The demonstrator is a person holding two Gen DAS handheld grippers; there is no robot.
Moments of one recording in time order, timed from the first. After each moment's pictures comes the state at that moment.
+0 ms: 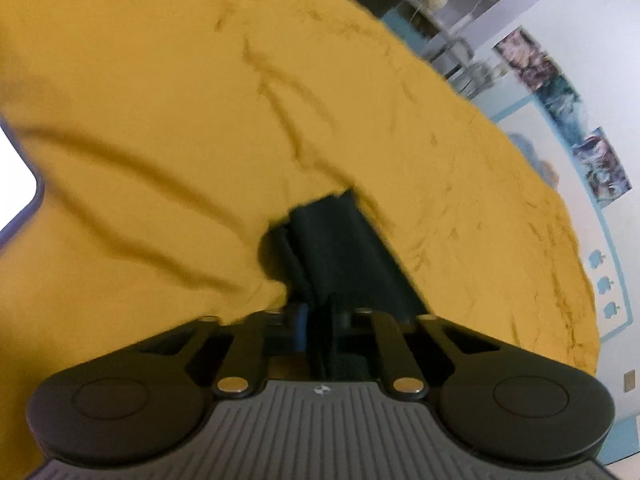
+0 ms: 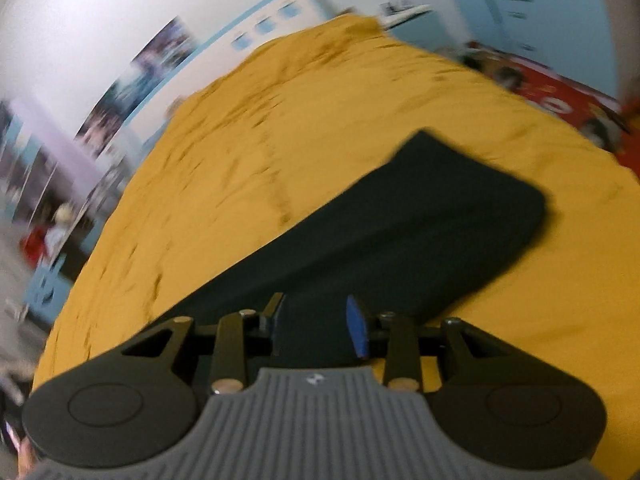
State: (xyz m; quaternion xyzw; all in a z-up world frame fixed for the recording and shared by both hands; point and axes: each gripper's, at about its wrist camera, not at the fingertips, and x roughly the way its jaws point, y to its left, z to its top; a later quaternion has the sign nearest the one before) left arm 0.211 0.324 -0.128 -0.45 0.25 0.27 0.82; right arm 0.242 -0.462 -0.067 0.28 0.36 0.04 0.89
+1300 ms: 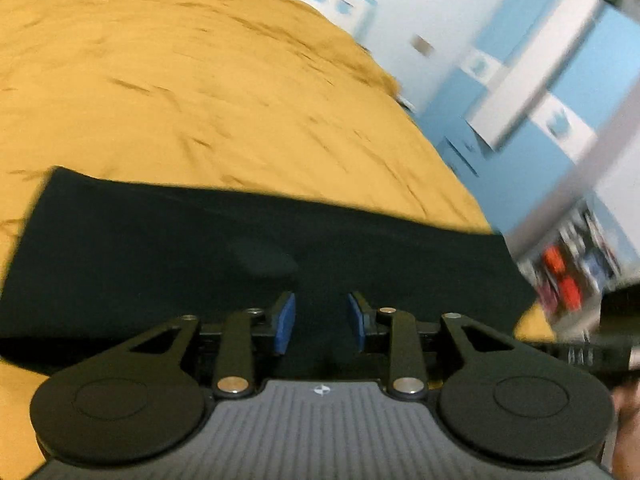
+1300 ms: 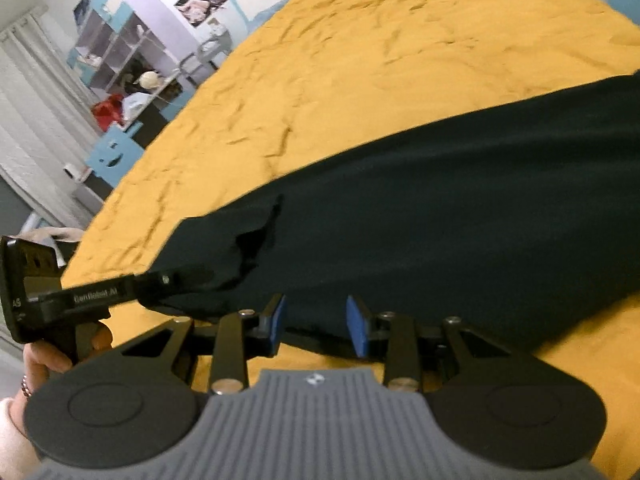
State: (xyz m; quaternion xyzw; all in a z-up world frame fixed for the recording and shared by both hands) left arm 0.289 0.041 -0.089 -0.18 0.39 -0.19 0.88; right arm 0.267 -0.260 -0.097 0.21 0.44 0.22 0.85
